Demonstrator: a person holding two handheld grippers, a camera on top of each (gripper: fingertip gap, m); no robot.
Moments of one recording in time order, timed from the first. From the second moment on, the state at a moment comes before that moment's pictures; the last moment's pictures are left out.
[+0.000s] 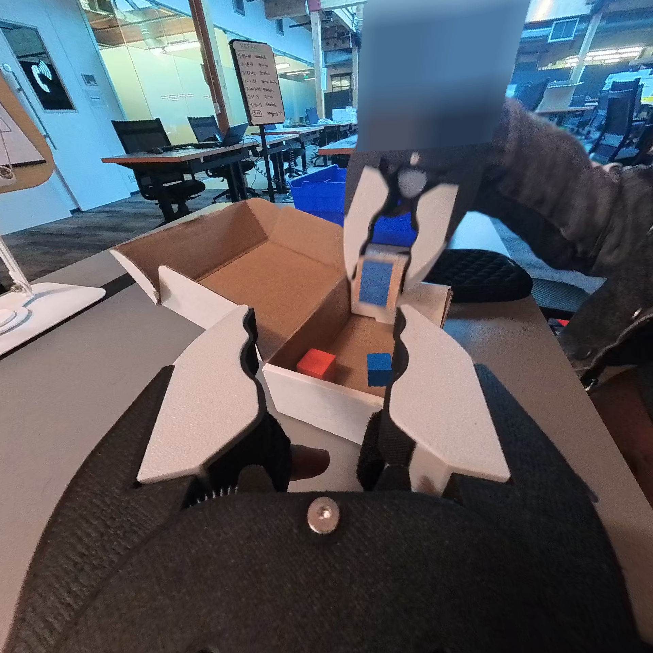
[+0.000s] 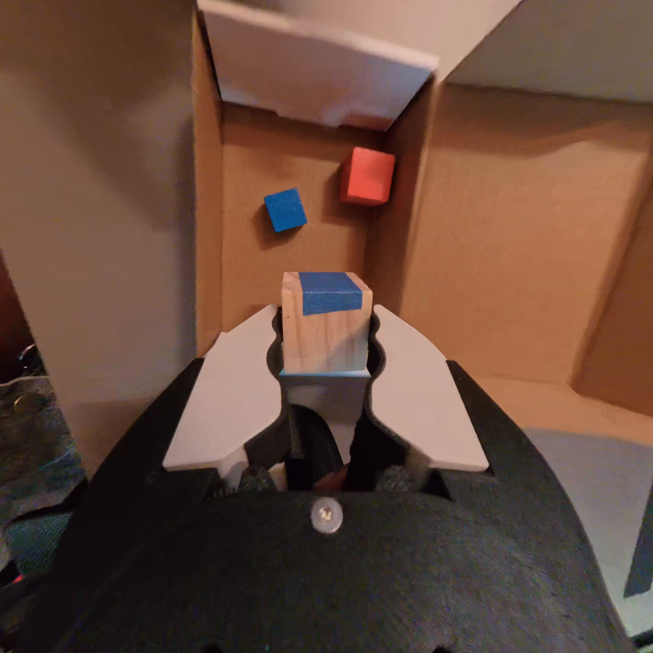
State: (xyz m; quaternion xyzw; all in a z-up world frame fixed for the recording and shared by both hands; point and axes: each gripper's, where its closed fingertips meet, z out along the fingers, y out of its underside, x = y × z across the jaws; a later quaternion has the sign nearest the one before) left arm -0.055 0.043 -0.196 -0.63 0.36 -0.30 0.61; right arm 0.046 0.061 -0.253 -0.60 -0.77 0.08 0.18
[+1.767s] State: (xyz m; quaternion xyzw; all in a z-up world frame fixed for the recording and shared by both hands) left arm -0.056 0.045 -0.200 -0.64 0.37 -0.29 0.61; right arm 0.243 0.156 -0.147 -0.82 -0.36 0.08 0.44
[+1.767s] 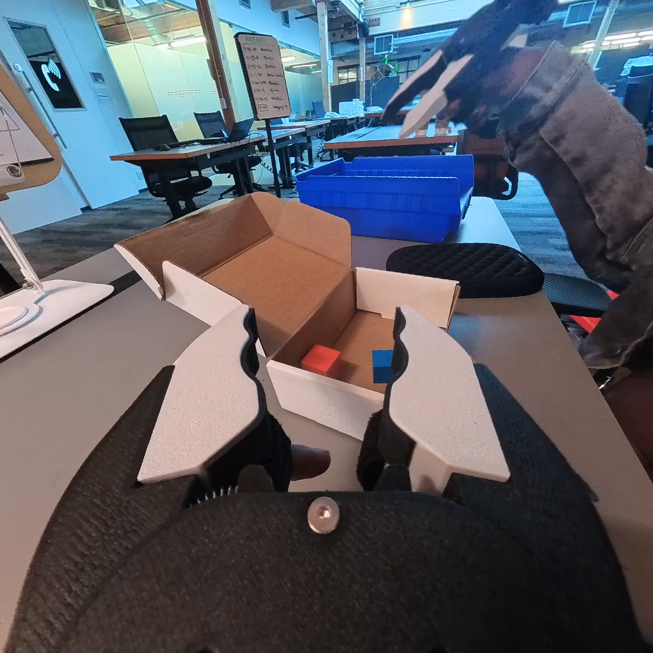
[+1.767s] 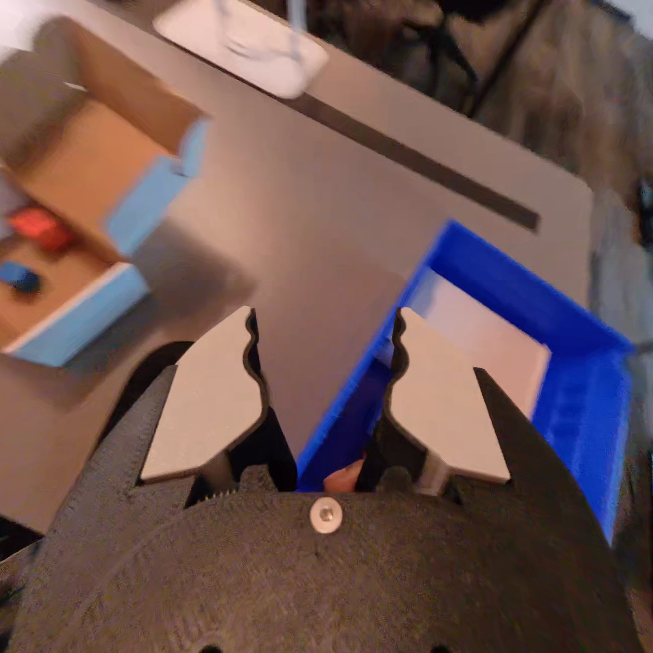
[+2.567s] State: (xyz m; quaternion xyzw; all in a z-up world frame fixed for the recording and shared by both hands) left arm -0.071 0.055 -0.195 -0.65 0.34 -0.25 0.63; right arm -0.025 0.070 -0.276 -0.68 -0.67 0.08 0.28
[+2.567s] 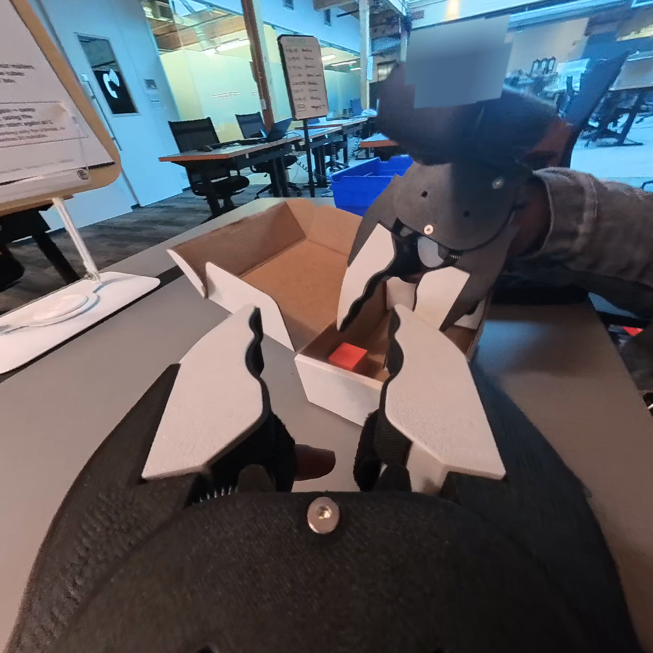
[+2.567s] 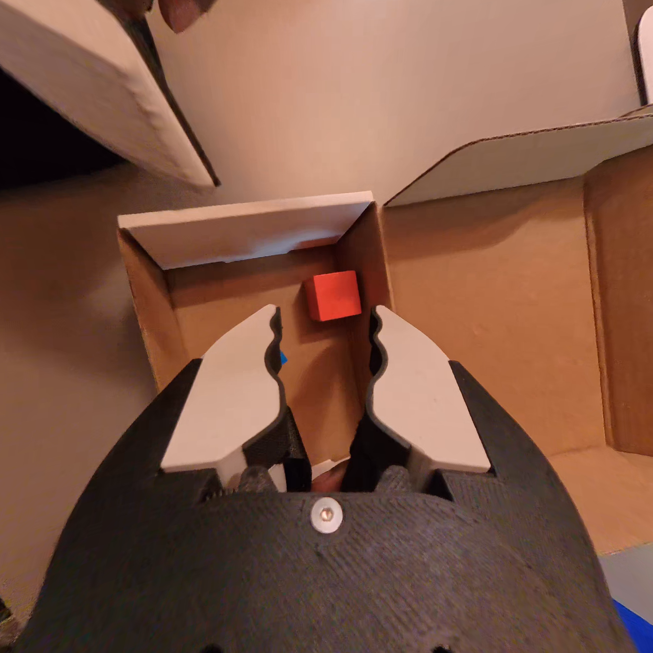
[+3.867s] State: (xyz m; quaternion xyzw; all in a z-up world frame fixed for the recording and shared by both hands) left arm -0.055 0.040 -0.197 -0.63 0.39 -0.27 0.62; right arm -0.026 0.063 -0.252 -0.68 -0.65 0.17 0.30
